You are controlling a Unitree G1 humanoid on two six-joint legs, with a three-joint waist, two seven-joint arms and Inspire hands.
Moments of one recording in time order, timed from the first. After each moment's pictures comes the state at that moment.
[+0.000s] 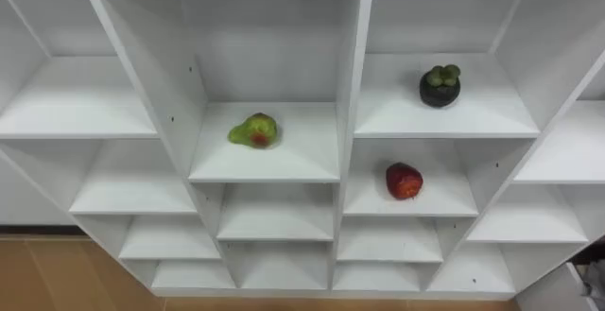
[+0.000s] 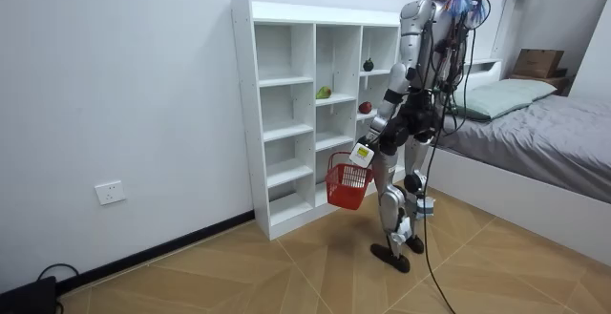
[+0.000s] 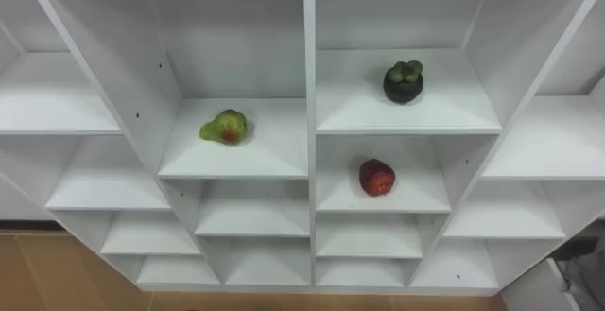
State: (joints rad) left arm 0.19 0.17 -0.01 1.18 -0.47 -0.06 -0.09; right arm 0.10 -0.23 0.12 1.29 0.52 -0.04 0.21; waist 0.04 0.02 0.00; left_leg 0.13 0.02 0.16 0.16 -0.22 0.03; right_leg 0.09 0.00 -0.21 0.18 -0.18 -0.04
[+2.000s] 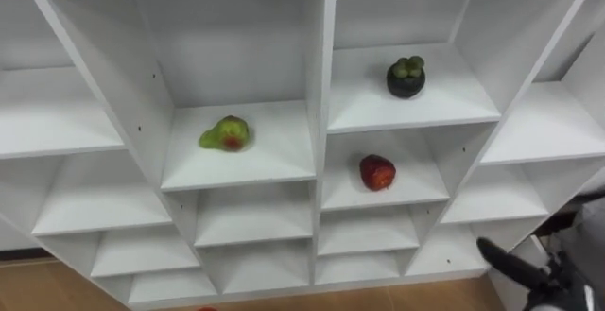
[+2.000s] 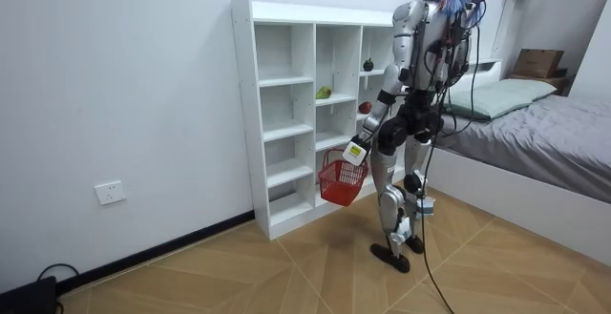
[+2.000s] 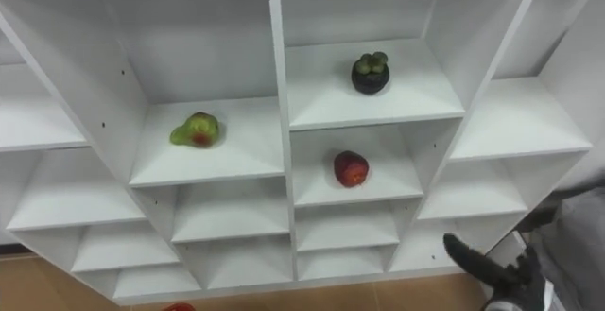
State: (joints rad) left arm 0.22 0.19 0.07 1.14 -0.48 -0.09 -0.12; right arm 0.13 -0.24 -0.14 0.56 0.58 -0.14 -0.47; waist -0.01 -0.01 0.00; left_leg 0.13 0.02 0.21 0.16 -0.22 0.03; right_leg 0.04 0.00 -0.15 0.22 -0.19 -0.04
